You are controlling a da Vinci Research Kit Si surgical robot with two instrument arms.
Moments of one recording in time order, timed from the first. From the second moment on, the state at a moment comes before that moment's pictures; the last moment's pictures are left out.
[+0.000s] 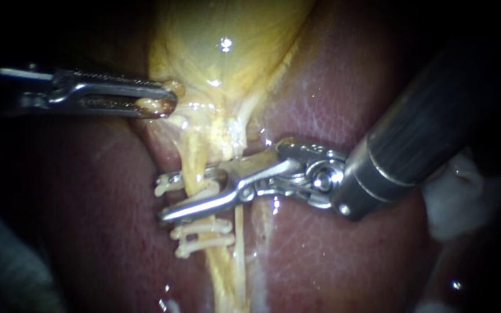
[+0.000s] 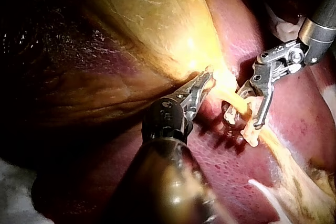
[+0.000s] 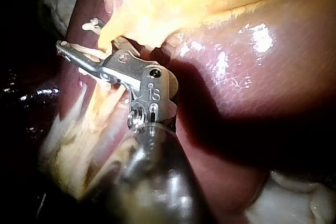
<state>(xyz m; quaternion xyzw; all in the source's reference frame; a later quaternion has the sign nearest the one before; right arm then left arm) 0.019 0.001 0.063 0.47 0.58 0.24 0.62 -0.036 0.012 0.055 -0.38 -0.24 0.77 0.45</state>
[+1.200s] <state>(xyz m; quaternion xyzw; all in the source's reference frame) 0.017 0.003 0.061 0.51 0.55 0.29 0.60 -0.036 0.012 0.055 -0.38 -0.24 0.77 0.45</state>
